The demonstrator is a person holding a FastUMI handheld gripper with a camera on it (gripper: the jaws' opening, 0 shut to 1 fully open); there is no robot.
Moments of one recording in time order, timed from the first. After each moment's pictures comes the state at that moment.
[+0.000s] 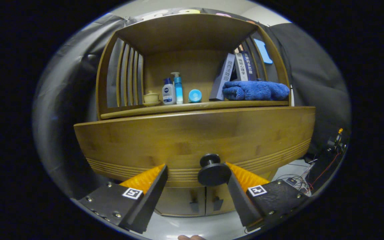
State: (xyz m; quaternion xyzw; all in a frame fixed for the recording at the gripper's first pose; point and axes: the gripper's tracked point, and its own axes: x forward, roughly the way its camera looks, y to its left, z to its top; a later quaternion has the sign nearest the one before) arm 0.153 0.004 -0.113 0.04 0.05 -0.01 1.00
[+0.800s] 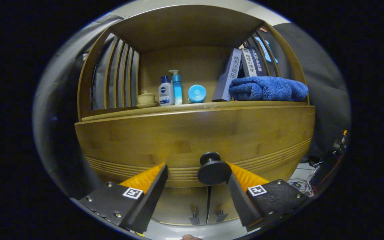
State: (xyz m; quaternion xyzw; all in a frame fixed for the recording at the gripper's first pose) arm 0.222 0.007 -0.109 0.04 0.04 0.00 1.00
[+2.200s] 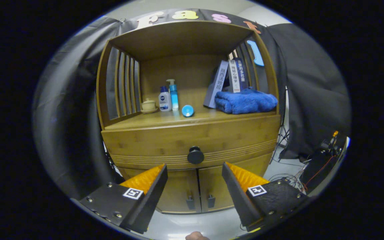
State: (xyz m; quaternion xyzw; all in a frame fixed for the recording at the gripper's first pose) arm 0.092 -0.026 -0.050 0.04 0.06 -0.02 1.00
